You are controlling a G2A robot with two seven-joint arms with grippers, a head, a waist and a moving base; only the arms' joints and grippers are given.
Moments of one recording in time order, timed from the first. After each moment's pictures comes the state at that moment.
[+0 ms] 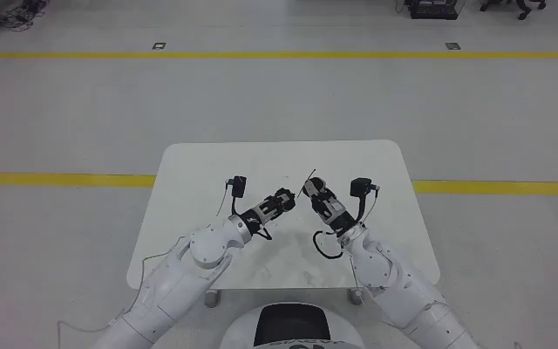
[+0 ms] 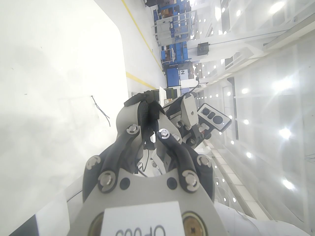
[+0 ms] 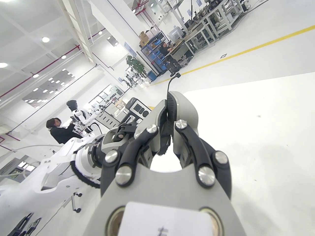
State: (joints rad) left arm 1.36 -1.13 -0.92 -1.57 -0.23 -0.06 -0.29; right arm -1.47 -1.18 0.97 -1.53 -0.51 -0.34 -0.20
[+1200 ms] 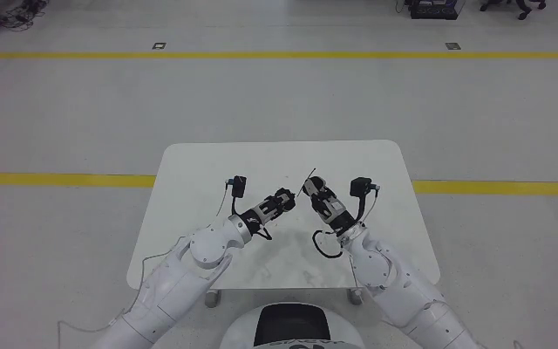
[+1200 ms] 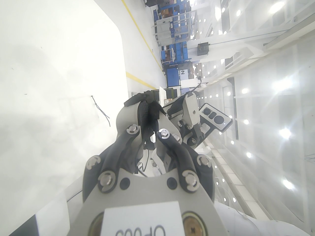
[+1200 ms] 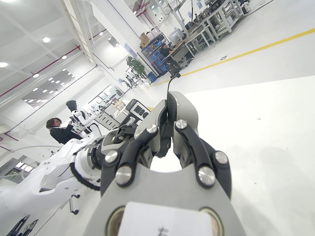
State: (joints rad) left arm 1.36 -1.13 -0.92 -1.57 -0.23 -0.06 -0.29; right arm -1.46 -1.18 0.97 -1.53 -0.52 -0.34 -0.22
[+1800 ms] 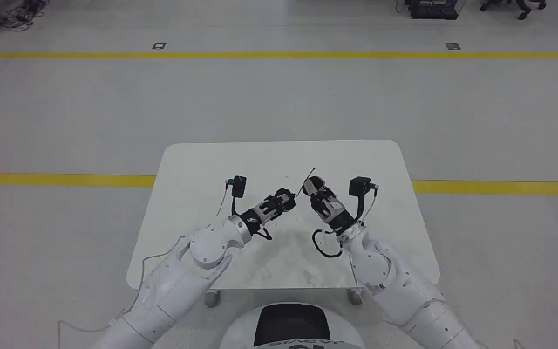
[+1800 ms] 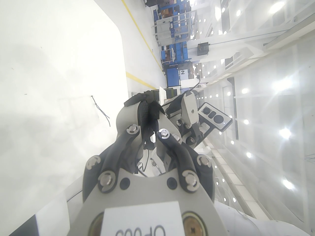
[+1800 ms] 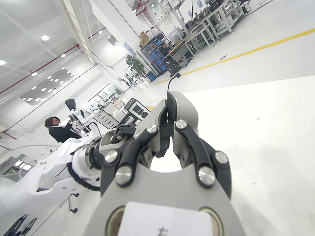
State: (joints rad) left arm 1.36 -1.13 -0.92 -1.57 -0.23 -0.06 -0.29; right arm -1.45 -1.18 0.96 -1.52 -0.52 -0.34 -0.21
